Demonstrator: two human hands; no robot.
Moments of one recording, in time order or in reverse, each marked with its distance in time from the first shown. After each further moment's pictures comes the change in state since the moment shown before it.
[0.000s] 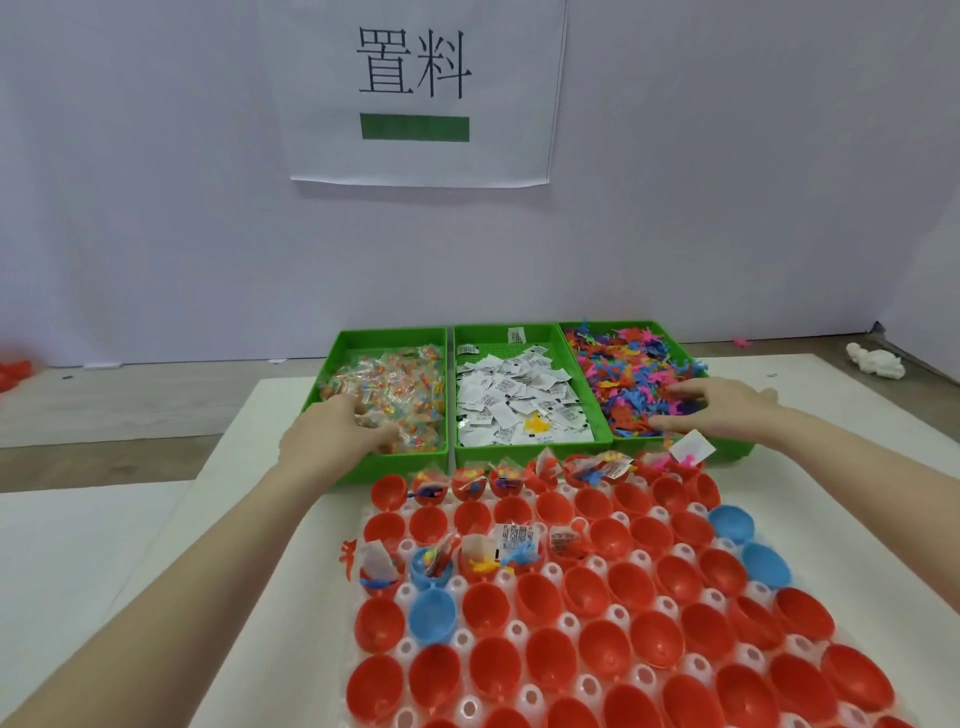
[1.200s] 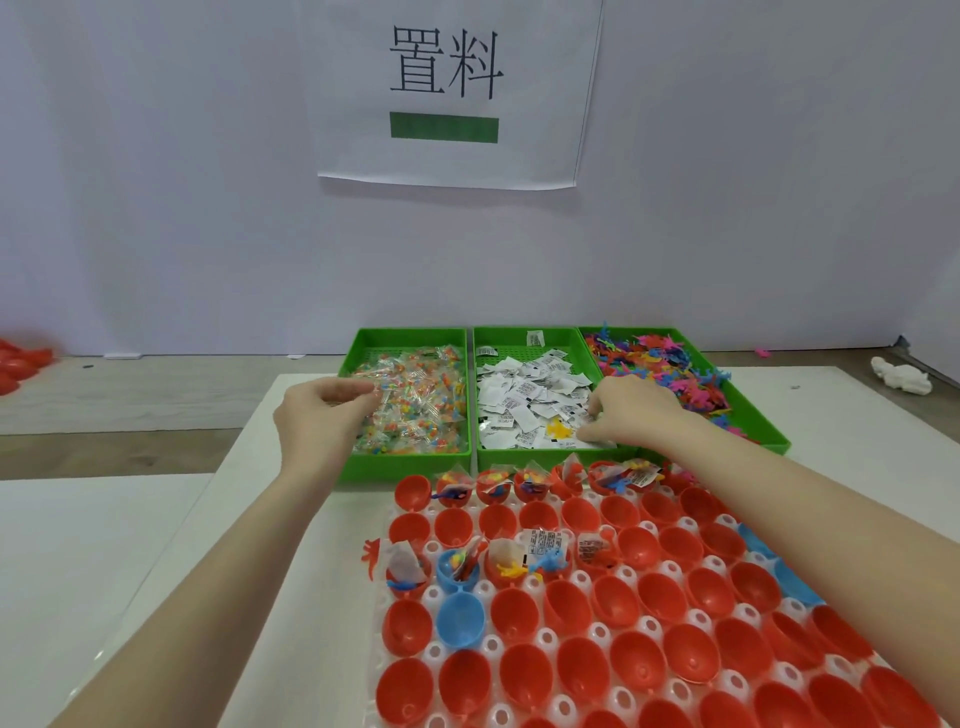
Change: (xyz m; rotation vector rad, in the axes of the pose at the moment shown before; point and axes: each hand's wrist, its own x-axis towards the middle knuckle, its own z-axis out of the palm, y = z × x) left_hand -0.010 -0.007 -0.010 -0.829 0.347 -0.096; right_hand -0.009 -0.111 0.018 -0.173 0.053 -0.237
